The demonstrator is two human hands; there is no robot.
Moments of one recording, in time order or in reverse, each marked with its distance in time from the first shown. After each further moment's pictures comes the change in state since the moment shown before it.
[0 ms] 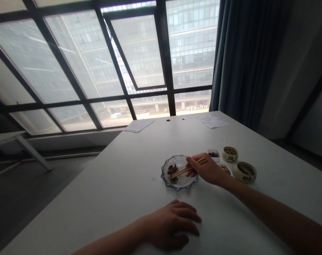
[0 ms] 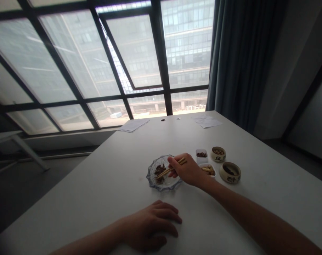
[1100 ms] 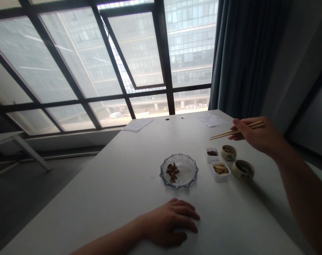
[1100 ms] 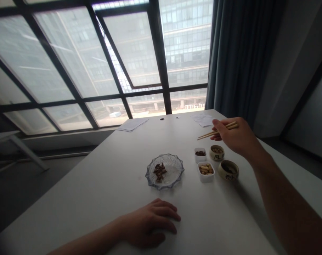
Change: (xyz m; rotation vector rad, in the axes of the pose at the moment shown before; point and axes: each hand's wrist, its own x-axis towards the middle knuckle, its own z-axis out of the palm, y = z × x) left_hand 0.003 0.005 -0.008 -0.025 -0.035 -0.023; right_hand -0.019 -0.074 -0.143 -0.367 0.565 -0.147
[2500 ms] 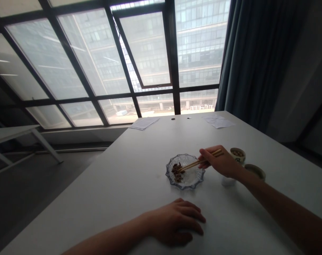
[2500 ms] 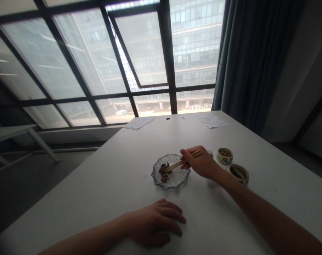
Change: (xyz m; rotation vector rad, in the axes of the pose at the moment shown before) left_hand -0.004 -0.007 0.009 0.017 0.065 0.057; right_hand -0.050 0.012 0.116 0.314 -0.545 0.061
